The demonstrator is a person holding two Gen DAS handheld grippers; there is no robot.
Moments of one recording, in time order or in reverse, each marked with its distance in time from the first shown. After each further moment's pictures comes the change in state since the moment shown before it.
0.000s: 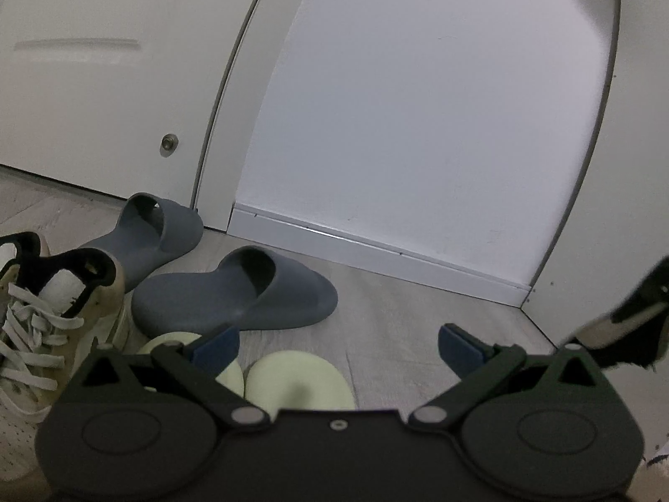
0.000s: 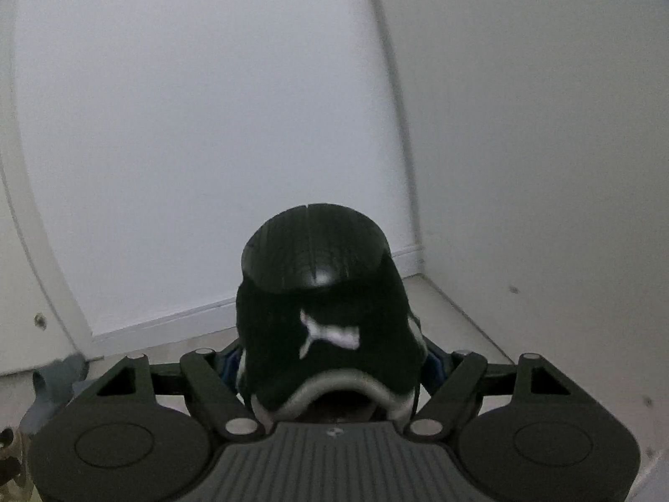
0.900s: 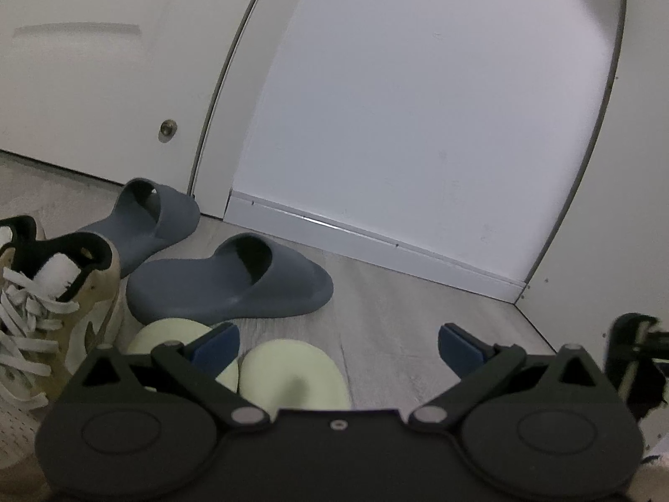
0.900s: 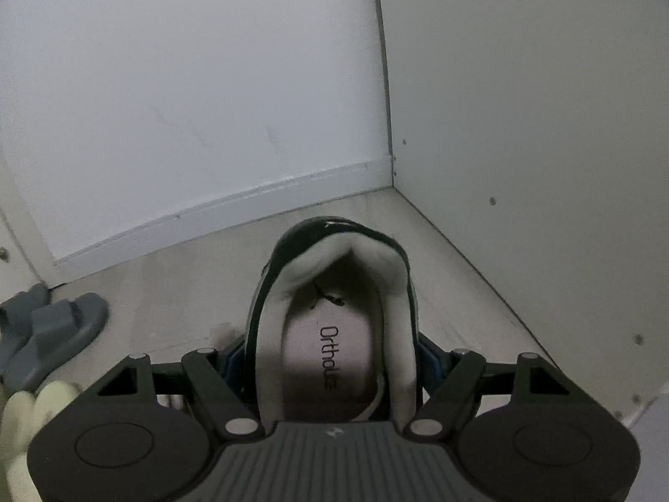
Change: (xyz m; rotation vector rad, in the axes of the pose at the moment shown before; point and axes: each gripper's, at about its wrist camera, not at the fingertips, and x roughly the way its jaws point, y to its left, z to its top) left arm 0.007 0.003 -0.004 -0.023 0.045 -0.011; right arm 0.096 -0.020 -0.023 -0.022 0.291 -0.079
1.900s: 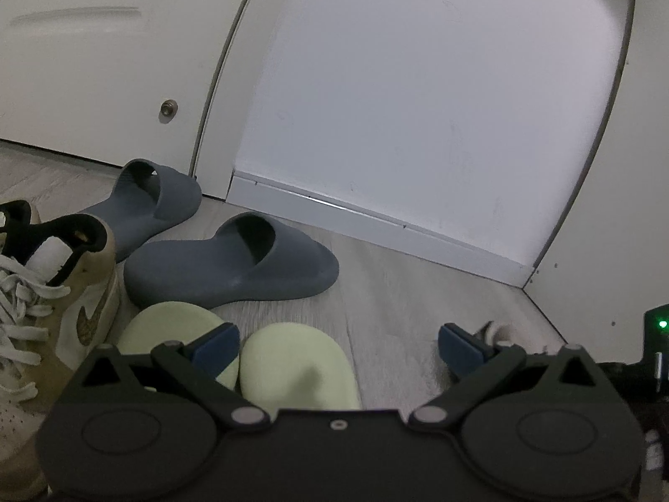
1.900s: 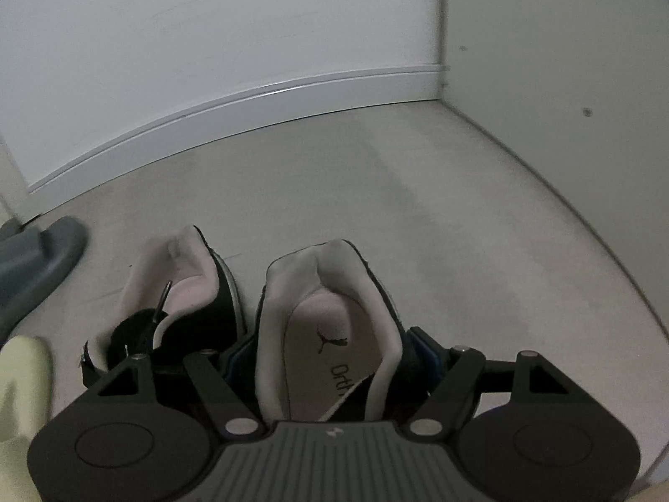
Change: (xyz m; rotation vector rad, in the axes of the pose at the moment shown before) left arm 0.014 0.001 -0.002 -0.010 0.032 0.008; right arm 0.099 0.079 -0.038 -0.059 0.158 0.003
